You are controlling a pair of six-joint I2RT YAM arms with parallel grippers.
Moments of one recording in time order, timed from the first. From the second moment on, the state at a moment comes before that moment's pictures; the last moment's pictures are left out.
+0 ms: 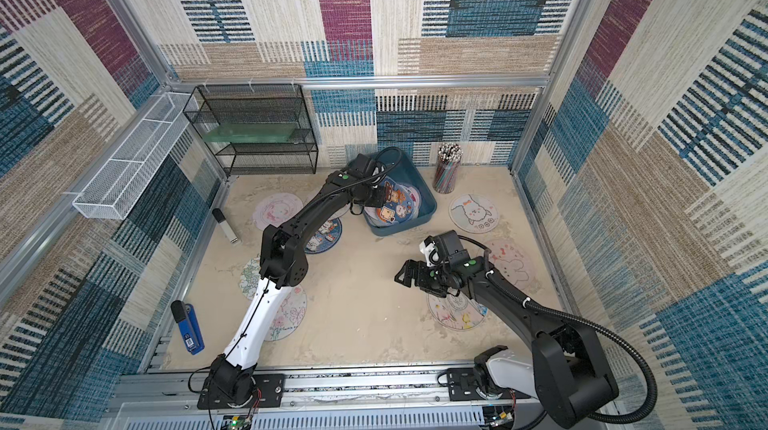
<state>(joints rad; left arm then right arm) -0.55 2.59 2.53 -0.86 0.11 -0.28 0.39 1.22 0.68 -0.49 -0.50 0.61</state>
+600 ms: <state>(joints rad) -0.55 2.43 2.44 -0.86 0.06 -0.26 0.40 1.25 0.70 -0.49 -0.51 0.62</state>
